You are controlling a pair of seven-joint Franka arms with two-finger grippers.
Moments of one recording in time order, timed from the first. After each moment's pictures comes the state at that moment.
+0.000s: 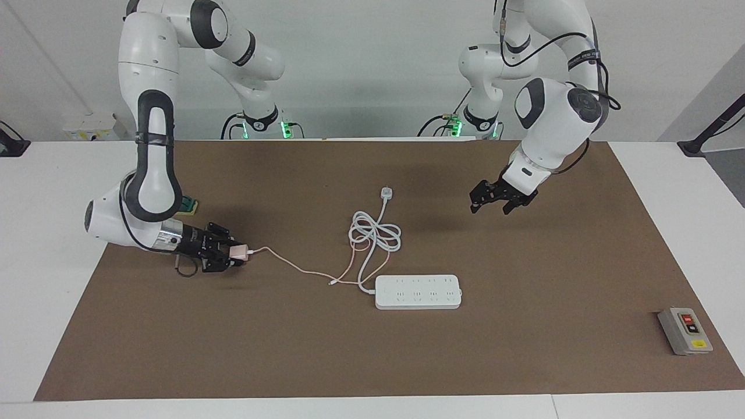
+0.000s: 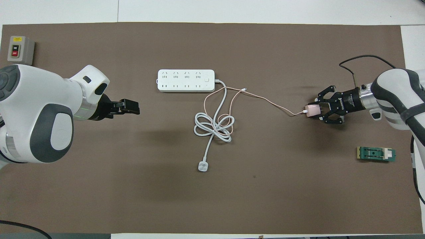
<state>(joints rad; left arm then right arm) -0.09 0.03 -0.16 -2.02 -0.29 2.08 -0.15 -0.25 0.49 0.03 -1.85 0.71 1.92 0.74</state>
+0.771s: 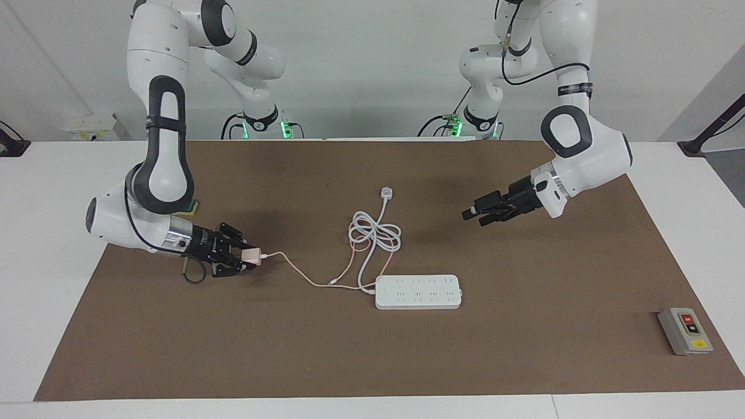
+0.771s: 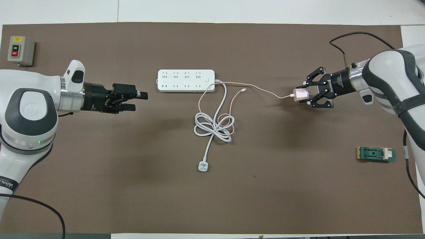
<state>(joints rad) 0.02 0.18 -0.15 -1.99 -1.01 2.01 0.23 -0.12 0.48 0.05 -1.67 0.73 1.86 1.06</state>
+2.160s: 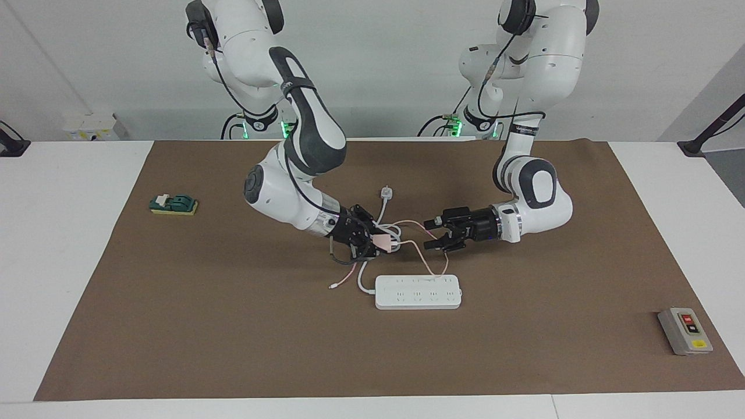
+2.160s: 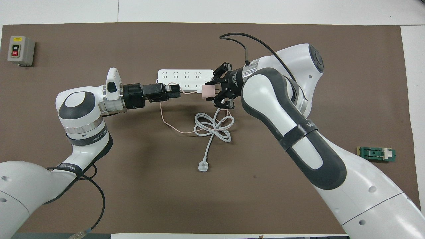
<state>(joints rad) -0.04 0.41 -0.19 -1.96 -1.64 1.90 0.89 0.36 0.48 0.05 -1.61 0.88 2.20 1.44</state>
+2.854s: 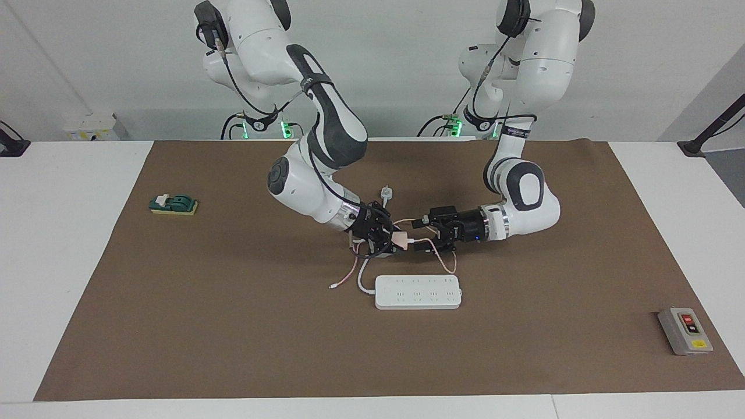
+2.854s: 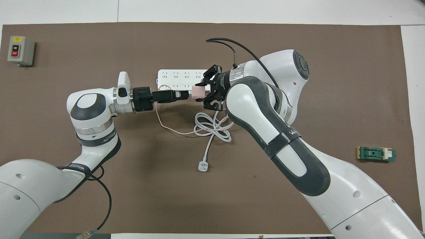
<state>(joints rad) -0.09 0.43 -0.18 -1.96 -1.64 1.92 0.99 0.41 0.50 0.05 -1.60 0.88 2.26 1.50</state>
